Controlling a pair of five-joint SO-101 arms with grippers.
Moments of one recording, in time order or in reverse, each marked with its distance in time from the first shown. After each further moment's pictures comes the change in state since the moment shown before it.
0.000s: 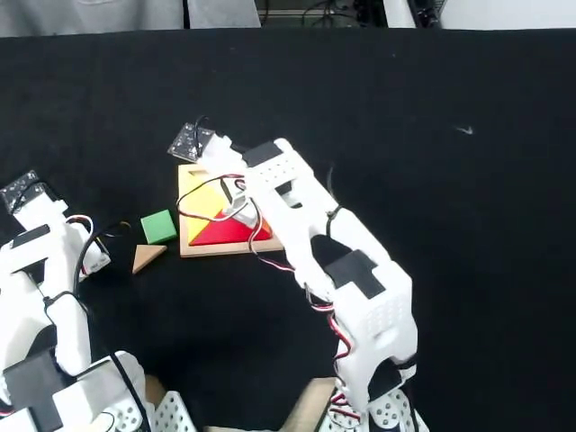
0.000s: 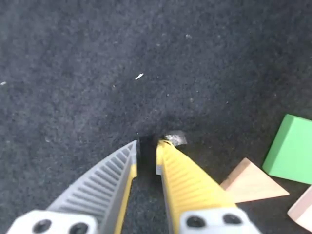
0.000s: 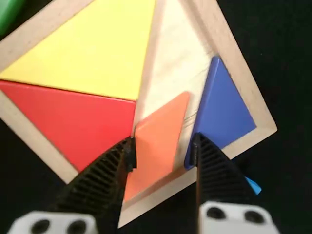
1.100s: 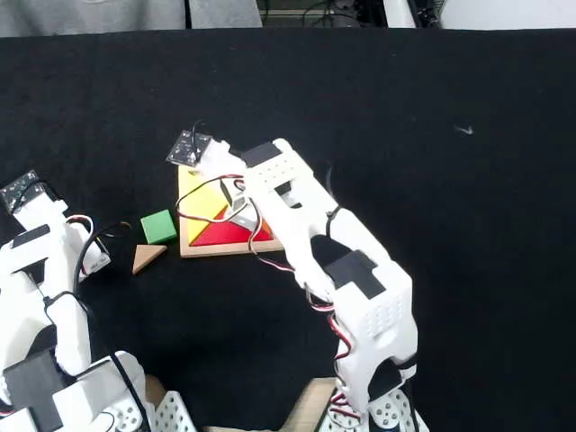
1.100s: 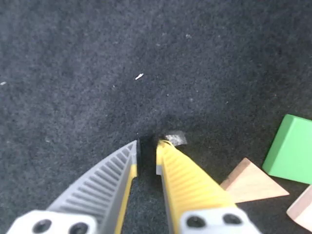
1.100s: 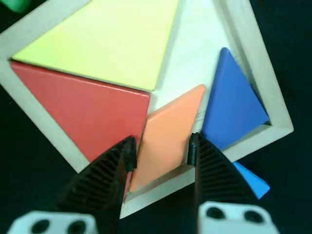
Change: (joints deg) left arm 0.0 0.0 0.0 0.0 0.0; right arm 0.0 0.0 -0.1 2.7 2.5
